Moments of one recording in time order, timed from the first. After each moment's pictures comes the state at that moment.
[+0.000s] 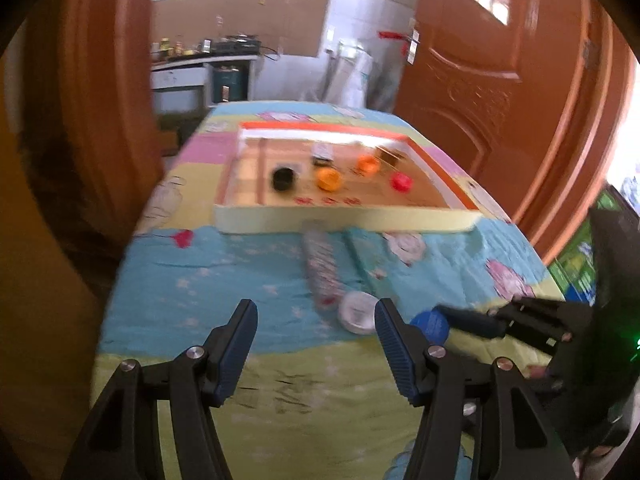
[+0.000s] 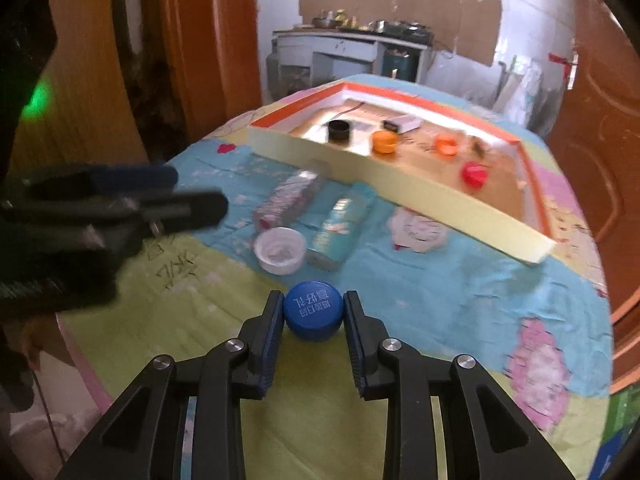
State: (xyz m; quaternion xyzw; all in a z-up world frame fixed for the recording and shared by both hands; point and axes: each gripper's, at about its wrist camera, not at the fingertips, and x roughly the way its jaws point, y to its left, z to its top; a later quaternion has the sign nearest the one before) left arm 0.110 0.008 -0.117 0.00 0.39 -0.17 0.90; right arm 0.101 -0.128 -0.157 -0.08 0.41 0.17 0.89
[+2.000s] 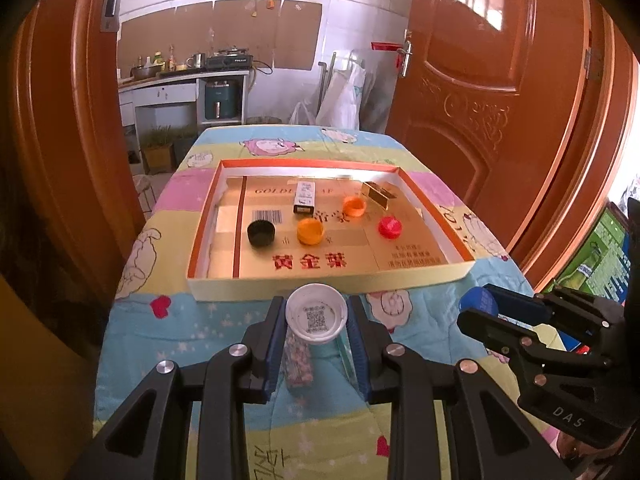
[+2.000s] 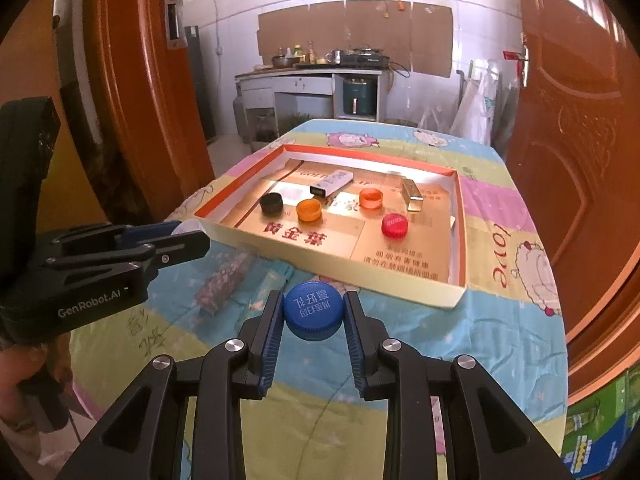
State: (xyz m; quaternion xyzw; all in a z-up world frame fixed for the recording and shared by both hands) left arm 0.153 -0.013 -0.085 0.00 0.37 -0.17 0.91; right arm 0.124 -0.178 -0.102 -0.02 0.36 0.14 0.92
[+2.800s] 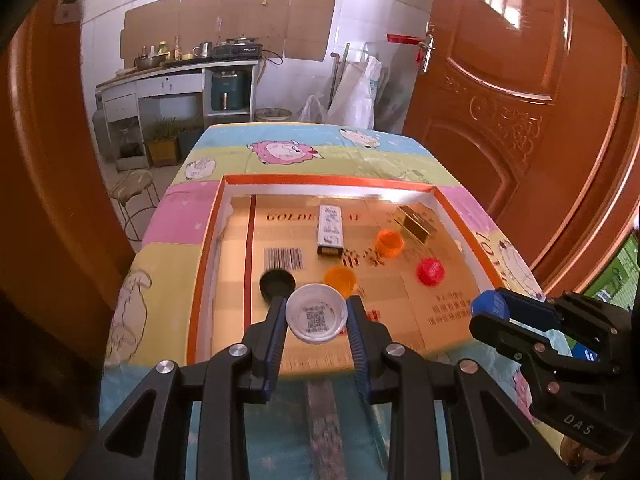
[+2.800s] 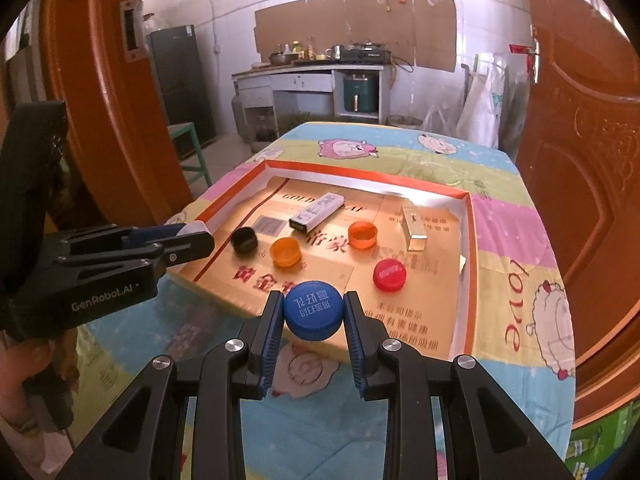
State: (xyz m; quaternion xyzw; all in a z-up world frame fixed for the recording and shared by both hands) left arm 0.240 -0.018 -0.091 -0.01 0.39 -0.15 0.91; right arm 0.203 -0.186 -0.102 -0.01 0.37 0.15 0.92
